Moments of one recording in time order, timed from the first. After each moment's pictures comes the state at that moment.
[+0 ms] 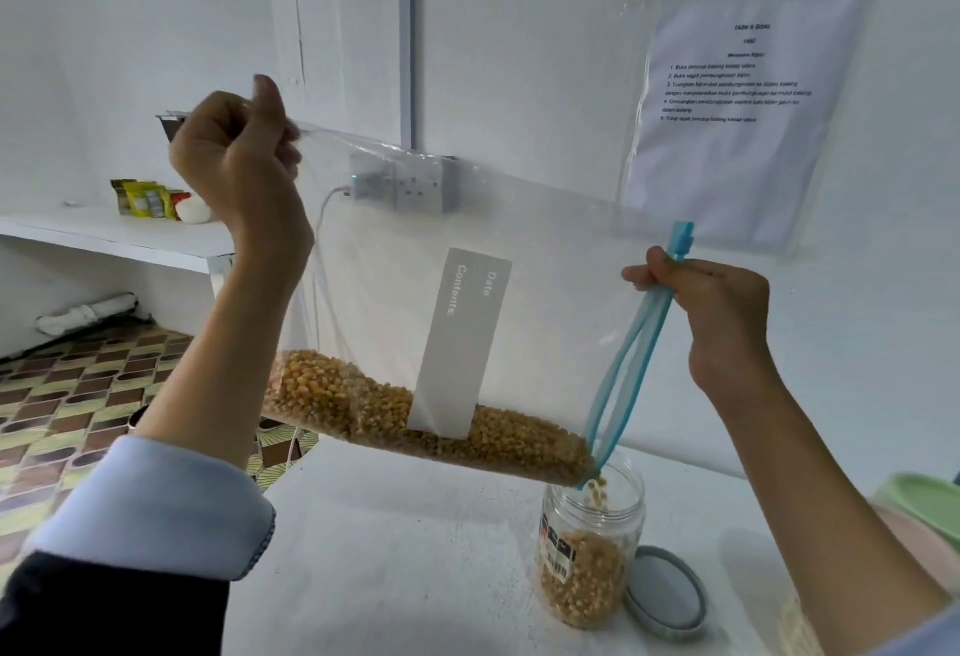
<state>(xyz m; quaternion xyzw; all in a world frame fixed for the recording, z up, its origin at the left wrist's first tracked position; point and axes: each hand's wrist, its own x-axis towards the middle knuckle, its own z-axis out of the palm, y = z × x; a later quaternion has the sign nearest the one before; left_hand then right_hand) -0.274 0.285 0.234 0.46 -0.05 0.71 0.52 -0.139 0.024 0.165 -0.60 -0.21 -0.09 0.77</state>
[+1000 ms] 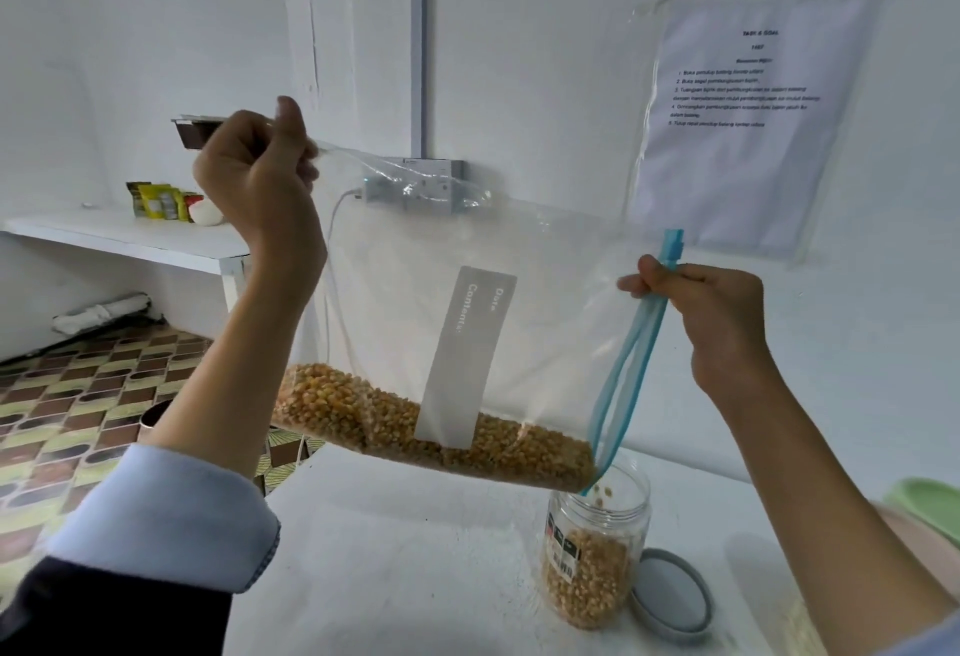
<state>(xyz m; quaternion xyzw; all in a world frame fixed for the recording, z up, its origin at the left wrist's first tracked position) -0.279 0.284 0.227 0.46 -0.04 0.71 0.52 -0.137 0.028 0.163 -0.62 -0.21 -0.08 0.75</state>
